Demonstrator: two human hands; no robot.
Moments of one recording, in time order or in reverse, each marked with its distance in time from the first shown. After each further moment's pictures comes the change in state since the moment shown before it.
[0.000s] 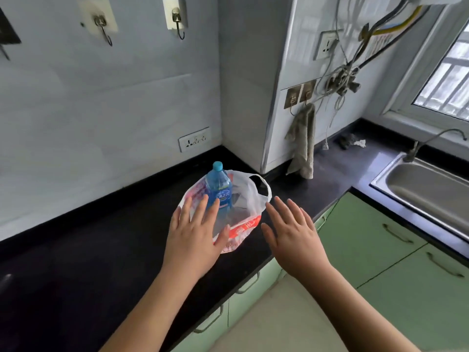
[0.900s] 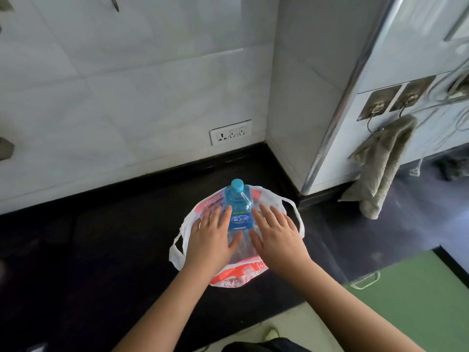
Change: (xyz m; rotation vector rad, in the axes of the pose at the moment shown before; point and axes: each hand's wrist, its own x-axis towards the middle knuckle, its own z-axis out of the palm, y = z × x) left_hand 0.141 0.008 0.102 -0.031 -0.139 -0.320; right_hand 0.198 0.027 0.079 0.076 -0.287 -0.393
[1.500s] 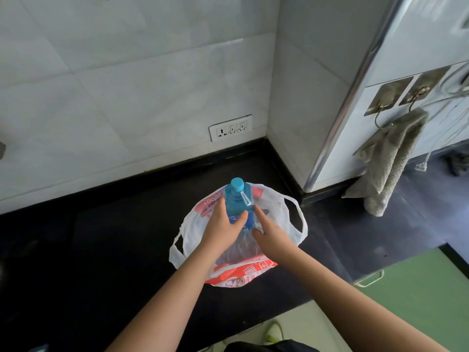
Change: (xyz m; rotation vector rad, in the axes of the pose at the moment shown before) left_hand 0.046 0.016 0.011 -0.827 -0.061 -0.288; right_hand 0.032 0.000 0.015 0.658 -0.225 0.221
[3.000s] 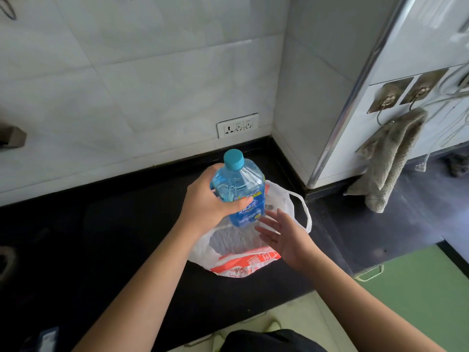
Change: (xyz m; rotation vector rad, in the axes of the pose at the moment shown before) left_hand -0.042 0.036 -0.091 -0.231 0.064 0.338; right_hand -0.013 0.026 0.009 1.261 -0.021 0.230
